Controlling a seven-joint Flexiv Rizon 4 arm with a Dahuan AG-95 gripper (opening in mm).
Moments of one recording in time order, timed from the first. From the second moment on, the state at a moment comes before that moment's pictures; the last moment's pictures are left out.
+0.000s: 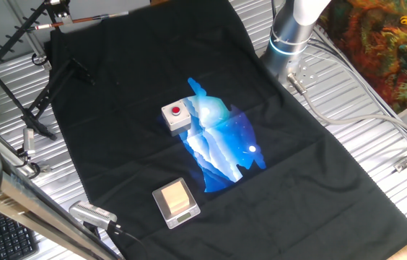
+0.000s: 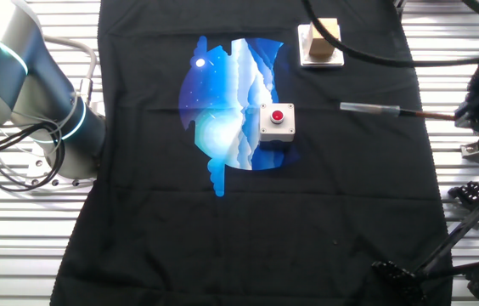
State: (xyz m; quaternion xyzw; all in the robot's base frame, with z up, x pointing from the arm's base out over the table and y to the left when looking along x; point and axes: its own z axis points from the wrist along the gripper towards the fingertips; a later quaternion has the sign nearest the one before) arm 0.633 -0.137 0.398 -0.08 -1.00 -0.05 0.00
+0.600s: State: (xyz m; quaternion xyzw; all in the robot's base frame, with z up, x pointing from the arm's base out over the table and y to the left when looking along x) arm 0.643 -0.152 0.376 -0.08 -1.00 -0.05 -0.01
